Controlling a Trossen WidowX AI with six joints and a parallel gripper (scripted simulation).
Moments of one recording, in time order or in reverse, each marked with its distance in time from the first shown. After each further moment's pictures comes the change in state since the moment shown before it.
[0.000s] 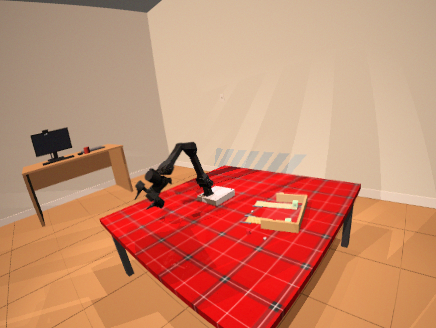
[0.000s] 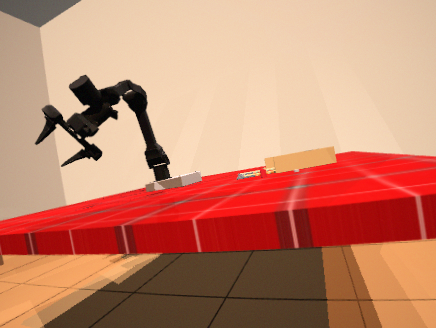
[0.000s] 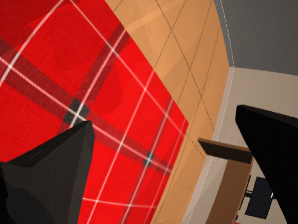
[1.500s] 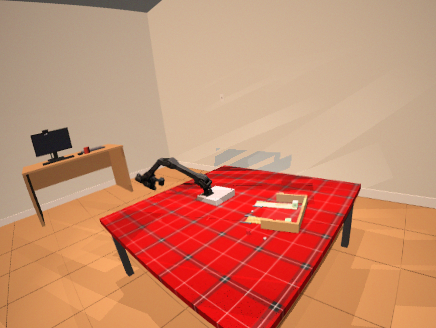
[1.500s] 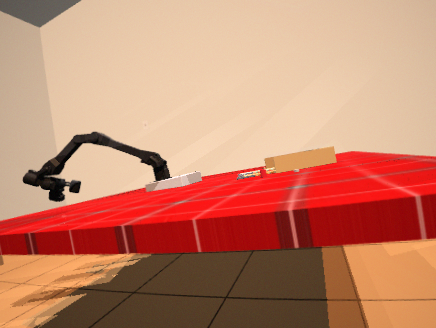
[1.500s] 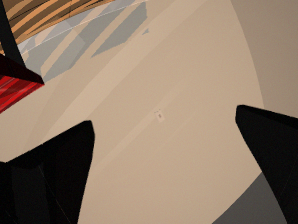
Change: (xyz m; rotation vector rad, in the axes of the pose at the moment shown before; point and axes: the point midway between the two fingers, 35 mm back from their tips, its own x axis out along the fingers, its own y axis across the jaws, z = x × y) arm 0.080 0.013 -0.675 -0.148 1.714 0.718
